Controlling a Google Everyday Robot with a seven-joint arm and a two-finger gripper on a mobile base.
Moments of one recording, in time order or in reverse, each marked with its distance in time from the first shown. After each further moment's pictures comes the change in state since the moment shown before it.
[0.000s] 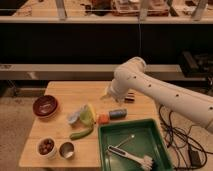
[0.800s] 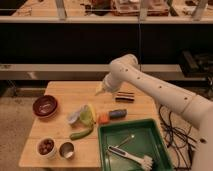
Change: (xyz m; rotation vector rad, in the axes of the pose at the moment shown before) arm 0.051 -0.041 0.063 0.062 -0.051 -0.266
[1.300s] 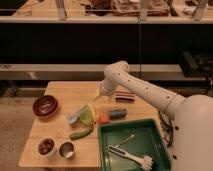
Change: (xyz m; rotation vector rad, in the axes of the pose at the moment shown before) arm -0.004 0.014 0.068 0.011 -0.085 -0.070
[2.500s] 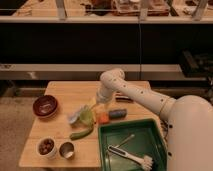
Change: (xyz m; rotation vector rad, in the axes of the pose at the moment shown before) arm -0.031 -0.020 0.038 0.032 -0.095 -0.115
